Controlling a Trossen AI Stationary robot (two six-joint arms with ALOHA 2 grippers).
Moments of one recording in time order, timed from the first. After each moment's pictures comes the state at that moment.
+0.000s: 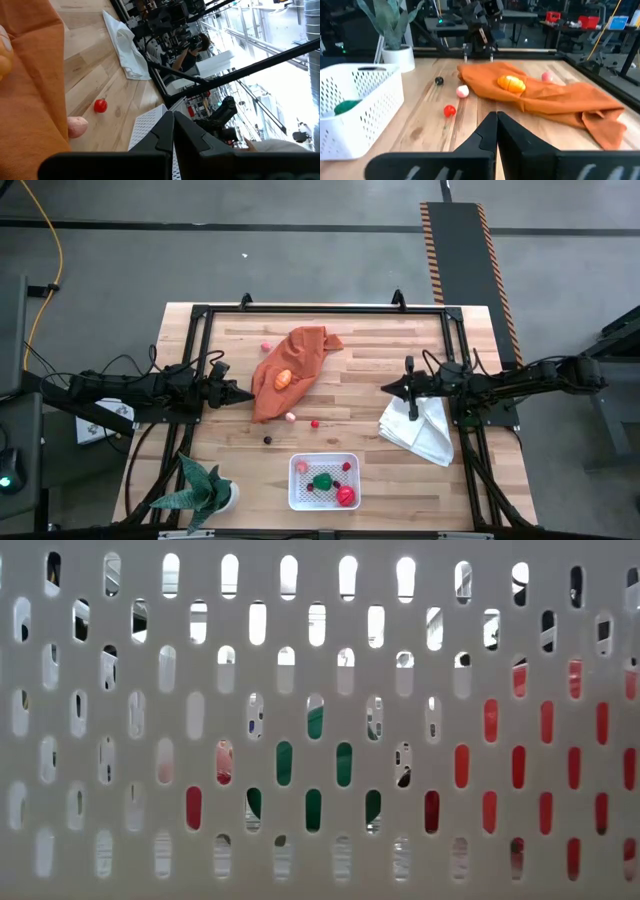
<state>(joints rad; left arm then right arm) 0.10 0.12 0.01 0.03 0.09 -1.12 -0.11 0.87 0.01 0.75 -0.11 -0.05</state>
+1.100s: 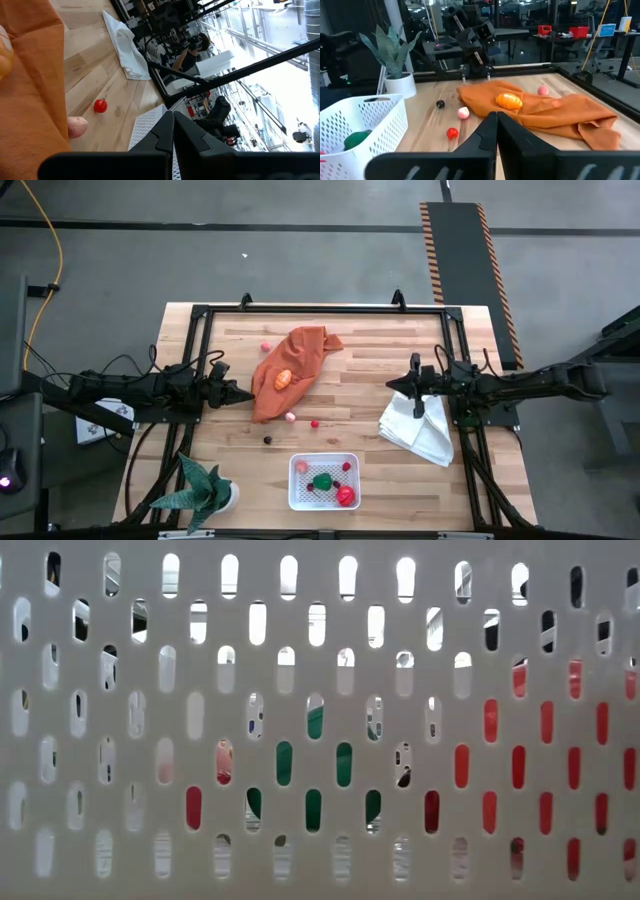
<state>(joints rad) 0.10 0.12 0.01 0.03 0.09 -1.12 -0.11 0.65 0.01 0.63 -0.09 0.04</state>
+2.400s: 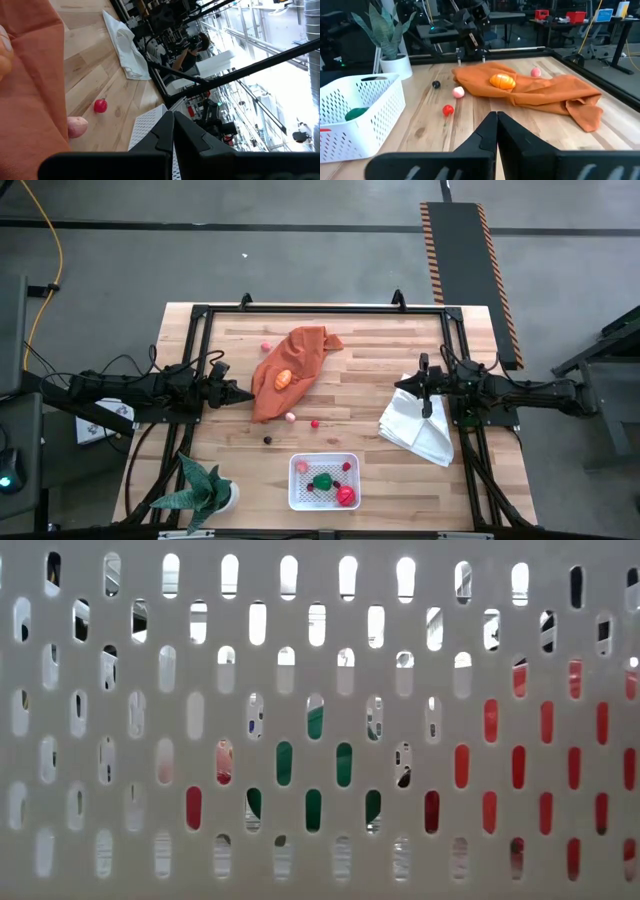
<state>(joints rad) 0.10 0.12 0.01 0.03 0.09 -1.12 -0.16 0.26 0.01 0.14 -0.12 0.02</state>
